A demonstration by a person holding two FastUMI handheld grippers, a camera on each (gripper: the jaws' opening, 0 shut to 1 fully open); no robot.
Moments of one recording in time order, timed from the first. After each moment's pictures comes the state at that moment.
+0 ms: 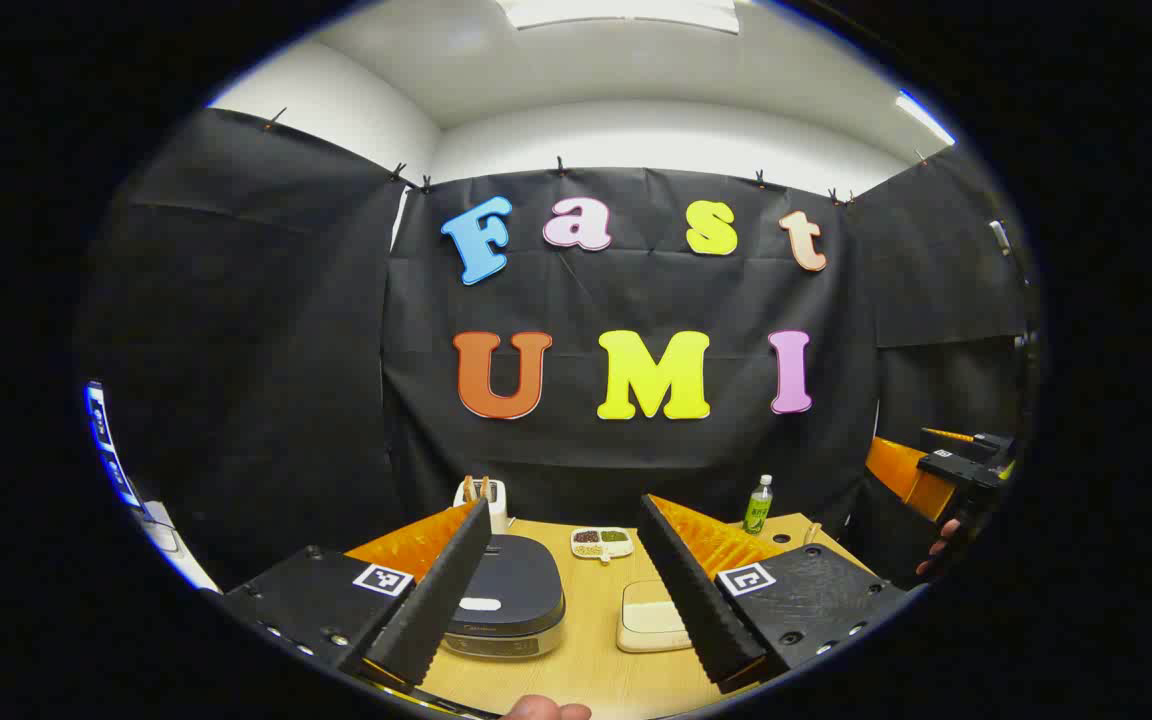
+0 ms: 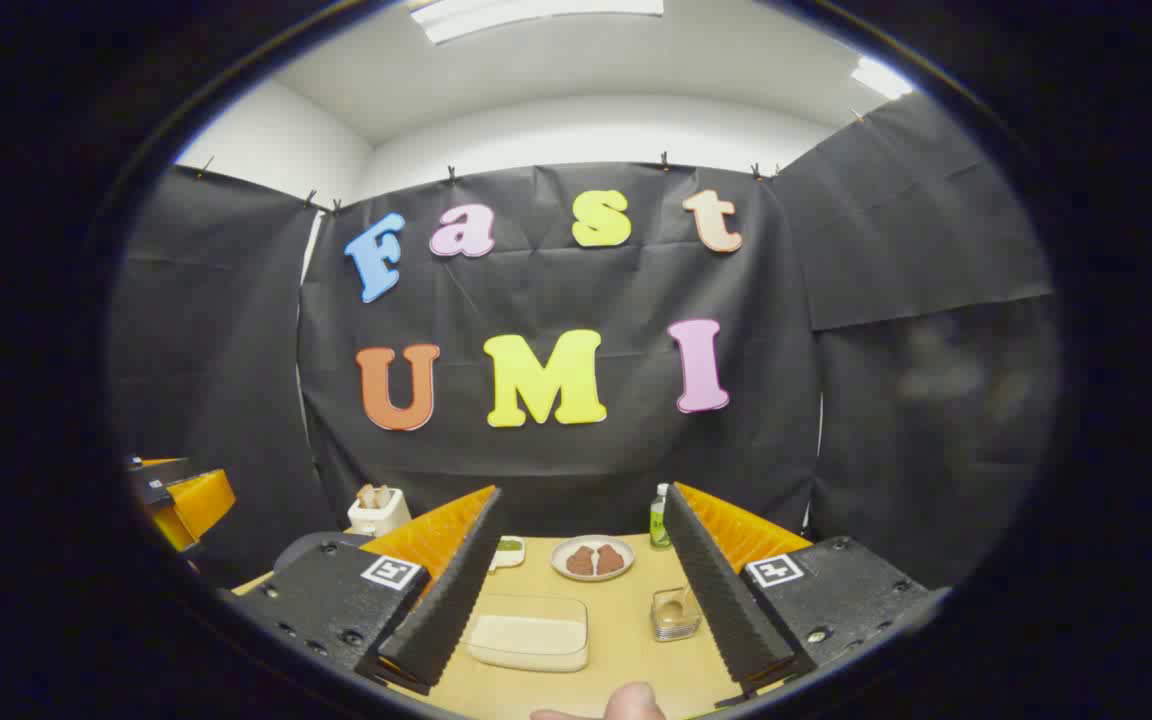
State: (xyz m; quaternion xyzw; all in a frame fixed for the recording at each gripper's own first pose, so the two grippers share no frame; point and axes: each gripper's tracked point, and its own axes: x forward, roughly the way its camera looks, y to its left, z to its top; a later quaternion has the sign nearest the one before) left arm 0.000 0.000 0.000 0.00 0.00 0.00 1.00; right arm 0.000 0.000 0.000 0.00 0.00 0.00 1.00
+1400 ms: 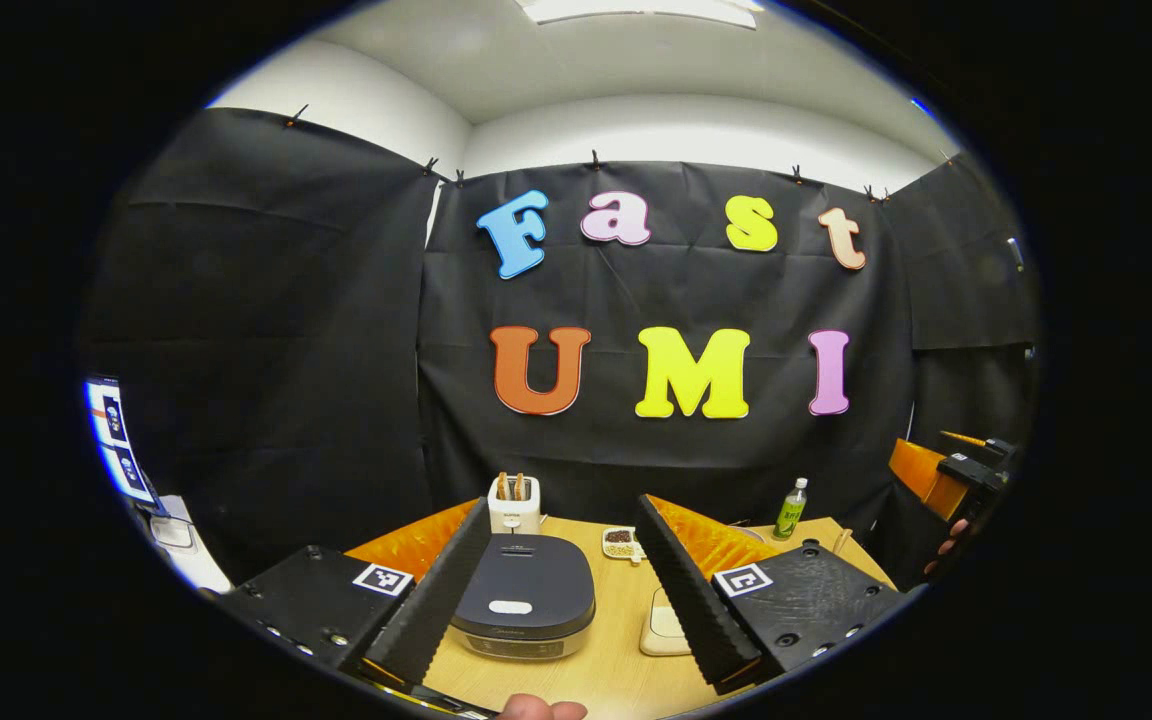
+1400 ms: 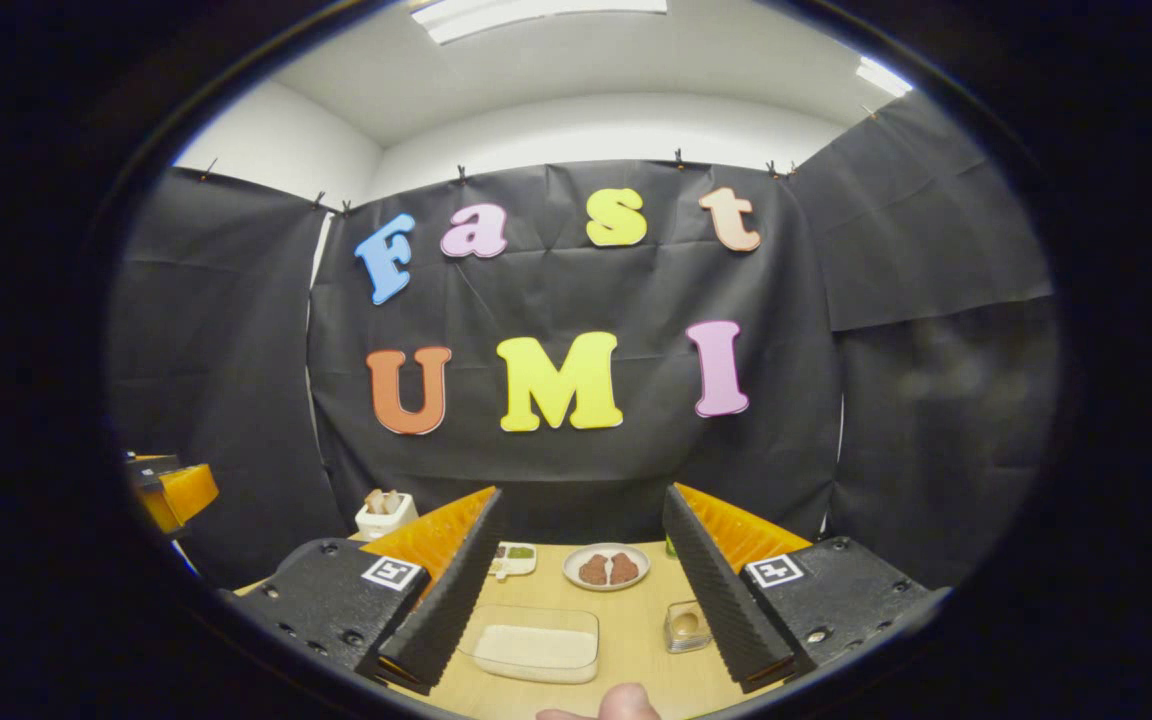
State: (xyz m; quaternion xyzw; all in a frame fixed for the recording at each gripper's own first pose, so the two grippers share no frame) left arm 0.010 0.030 0.003 0.00 0.00 0.05 1.00; right arm 0.031 0.008 0.008 0.00 0.00 0.02 1.00
